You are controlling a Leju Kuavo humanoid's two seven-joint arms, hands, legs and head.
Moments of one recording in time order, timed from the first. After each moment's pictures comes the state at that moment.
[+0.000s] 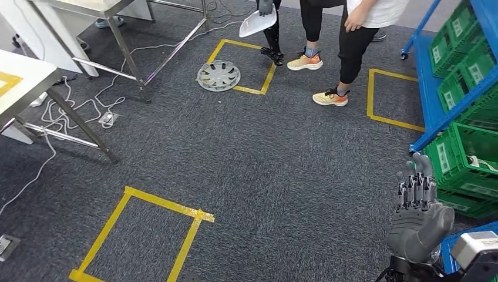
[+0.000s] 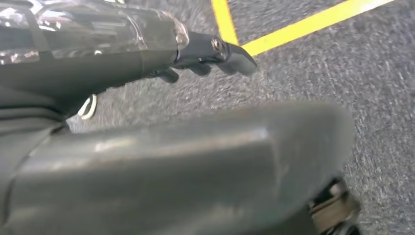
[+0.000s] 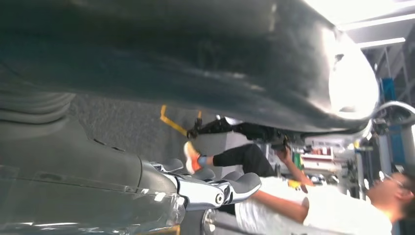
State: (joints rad) left arm -0.11 -0.02 -1.02 -0.22 0.44 0.46 -0.12; right arm 0.06 -0.37 0.45 -2.12 -0.26 -0.67 -0.20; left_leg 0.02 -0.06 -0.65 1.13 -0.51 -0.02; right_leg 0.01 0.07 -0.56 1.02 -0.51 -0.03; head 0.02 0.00
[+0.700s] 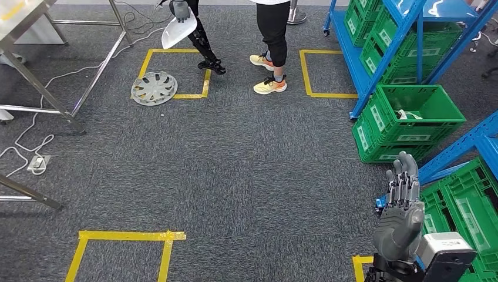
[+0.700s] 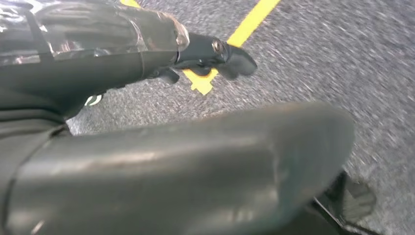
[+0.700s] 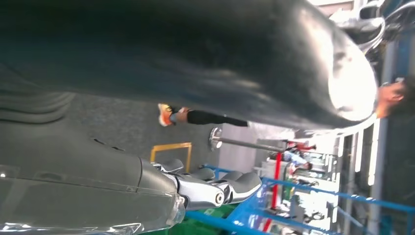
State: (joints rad) left arm -0.13 0.00 -1.09 -0.23 0.36 0.36 -0.06; right arm 0.04 -0.28 0.51 -2.05 -0.05 -0.69 -0.17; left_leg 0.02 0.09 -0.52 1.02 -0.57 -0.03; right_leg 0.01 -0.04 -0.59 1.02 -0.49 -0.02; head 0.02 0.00
